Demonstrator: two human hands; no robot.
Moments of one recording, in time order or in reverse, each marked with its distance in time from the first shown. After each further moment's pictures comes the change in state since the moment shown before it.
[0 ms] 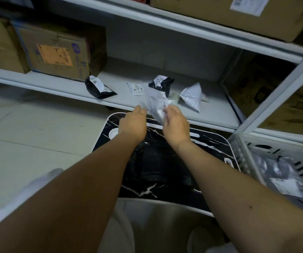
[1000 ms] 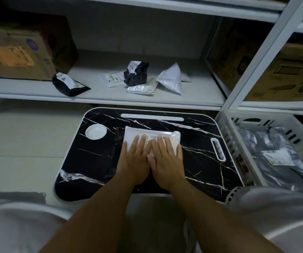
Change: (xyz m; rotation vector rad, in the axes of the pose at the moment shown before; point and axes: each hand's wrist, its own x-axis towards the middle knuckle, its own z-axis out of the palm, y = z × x) left_hand -0.069 0.040 0.129 0.414 -0.218 0.333; right_hand -0.124 0.096 0.042 -0.314 -0.344 0.039
